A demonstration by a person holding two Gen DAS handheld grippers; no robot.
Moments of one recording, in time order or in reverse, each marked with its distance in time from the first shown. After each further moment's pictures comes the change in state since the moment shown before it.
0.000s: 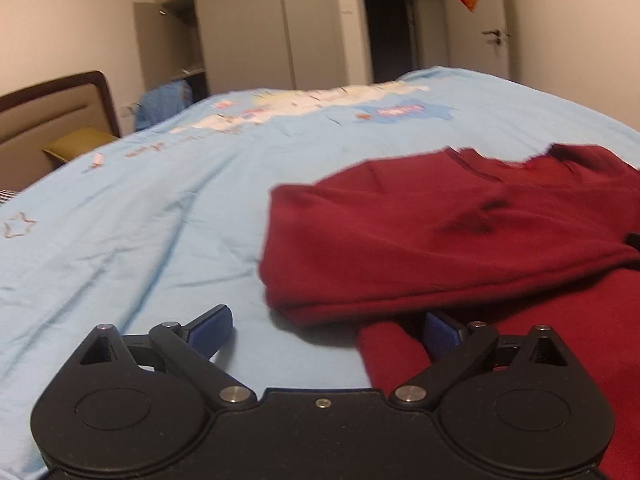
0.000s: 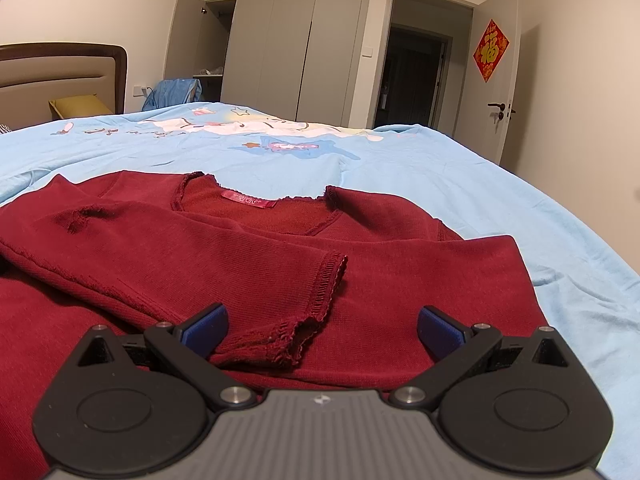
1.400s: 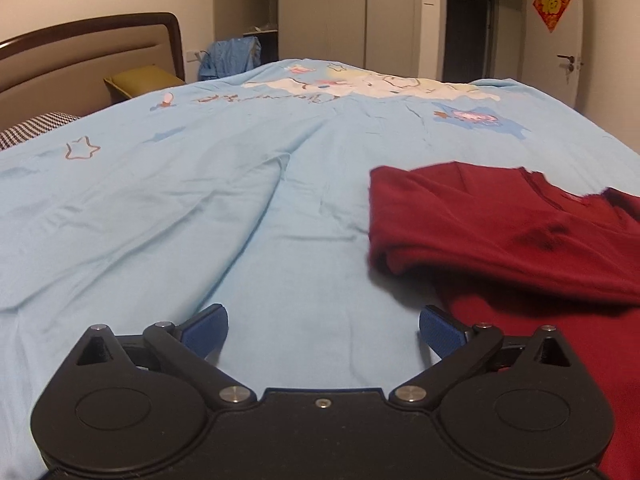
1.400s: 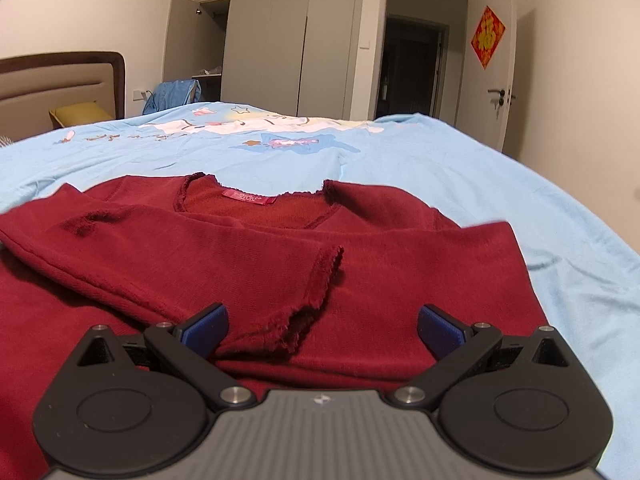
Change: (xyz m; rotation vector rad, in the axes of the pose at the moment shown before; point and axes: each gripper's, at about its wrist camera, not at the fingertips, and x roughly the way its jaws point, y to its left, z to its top) left arm -0.043 0.052 -0.011 -0.214 0.108 0.068; right arm -0.012 -0.009 0.000 0.055 0.029 0.032
